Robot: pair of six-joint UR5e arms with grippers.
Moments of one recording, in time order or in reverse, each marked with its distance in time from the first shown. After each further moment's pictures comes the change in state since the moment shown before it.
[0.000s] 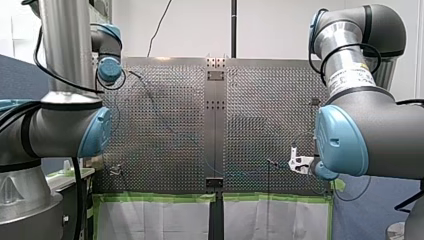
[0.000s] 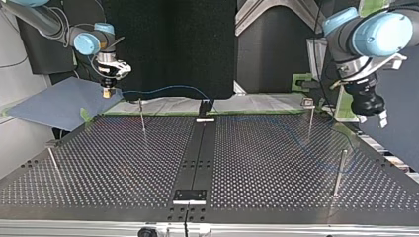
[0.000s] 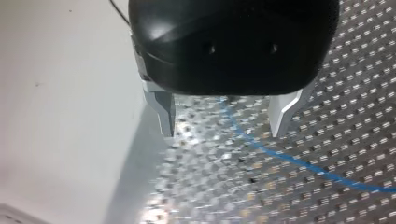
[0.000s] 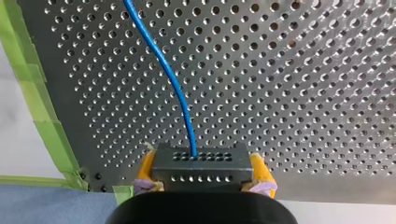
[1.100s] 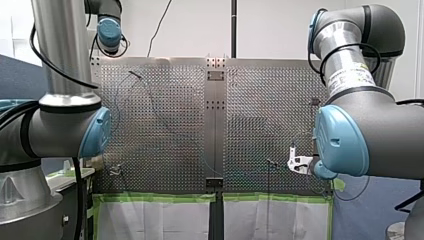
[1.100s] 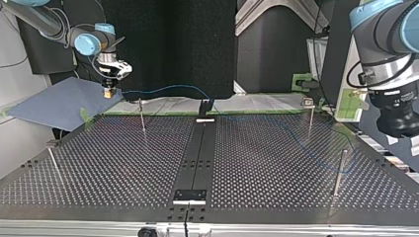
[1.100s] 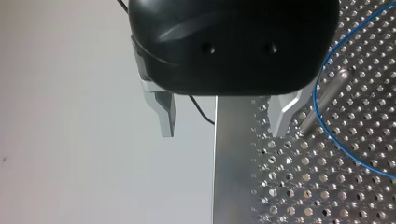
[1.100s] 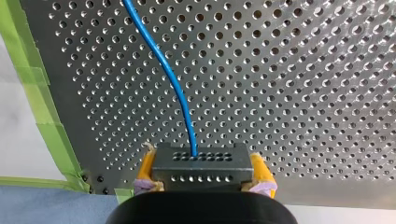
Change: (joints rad) left arm -0.010 0.068 0.268 -0.287 0.075 0.287; right arm 0.006 0.000 -0.004 0.010 0.000 -0.005
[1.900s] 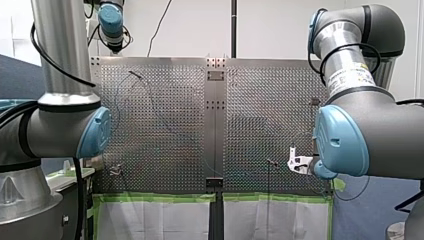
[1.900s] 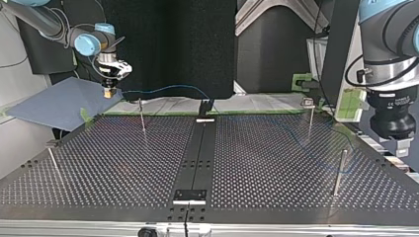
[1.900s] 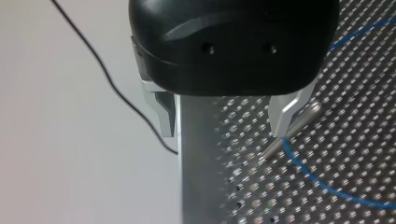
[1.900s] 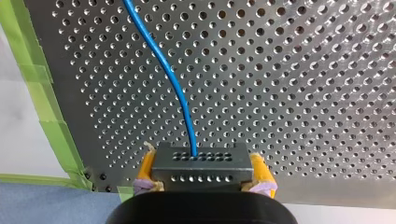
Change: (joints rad) left arm -0.032 -0.025 0.105 -0.217 0.030 0.145; right arm 0.000 0.000 -0.002 0.012 0.004 -0.002
